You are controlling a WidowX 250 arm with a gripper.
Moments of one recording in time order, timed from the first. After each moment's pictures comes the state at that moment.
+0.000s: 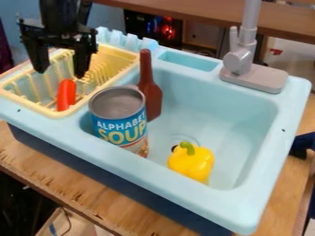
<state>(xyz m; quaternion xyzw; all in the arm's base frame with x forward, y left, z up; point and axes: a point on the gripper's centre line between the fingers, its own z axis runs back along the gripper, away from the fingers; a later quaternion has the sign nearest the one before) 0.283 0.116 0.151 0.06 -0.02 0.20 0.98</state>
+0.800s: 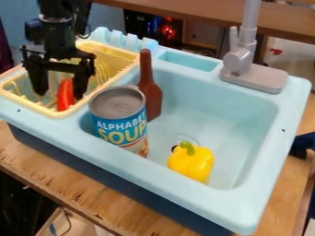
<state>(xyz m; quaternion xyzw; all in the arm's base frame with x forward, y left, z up) 0.283 0.129 0.115 0.05 0.03 0.23 0.97</state>
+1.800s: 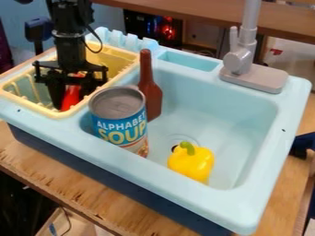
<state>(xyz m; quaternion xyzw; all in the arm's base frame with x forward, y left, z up) 0.291 0.099 0.095 0.03 0.05 0.24 0.97</state>
